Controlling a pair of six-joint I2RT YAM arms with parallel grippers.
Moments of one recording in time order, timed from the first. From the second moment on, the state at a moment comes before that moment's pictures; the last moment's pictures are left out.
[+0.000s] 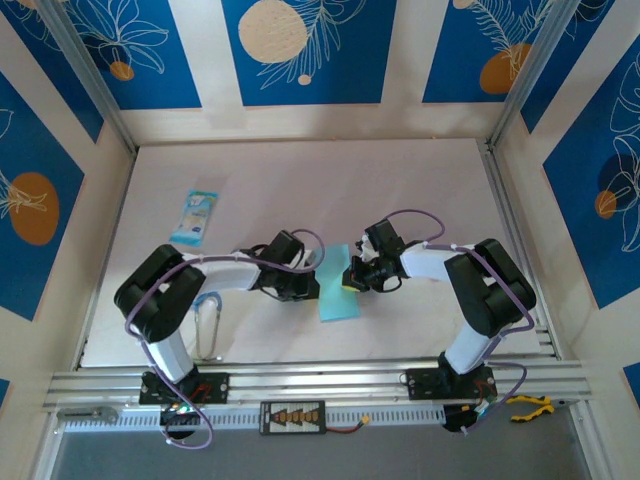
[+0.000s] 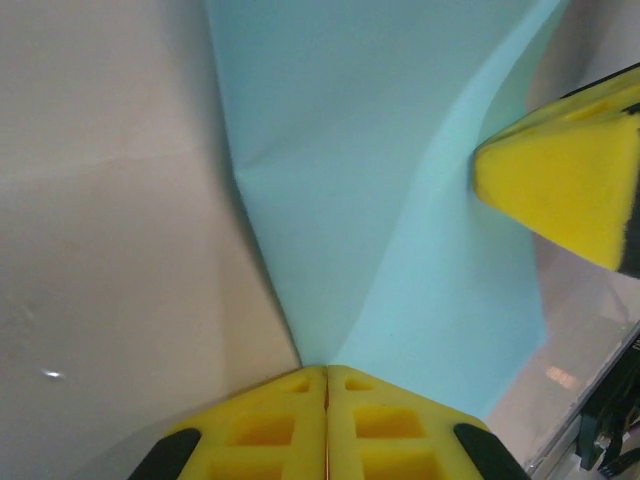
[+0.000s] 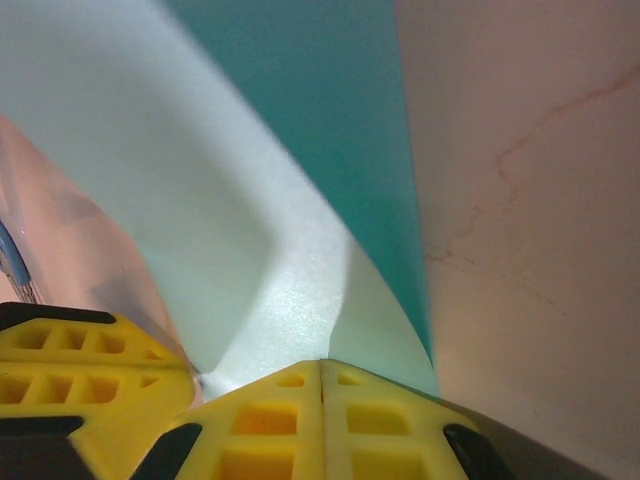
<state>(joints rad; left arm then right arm) -0.72 1.74 0.86 -0.18 0.48 -0.69 0.47 1.68 0.74 -0.22 -0.55 0.71</state>
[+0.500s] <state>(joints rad) -0.65 1.89 1.00 -0.13 0.50 -0.71 0.47 1.68 0.74 -0.22 -0.55 0.71</state>
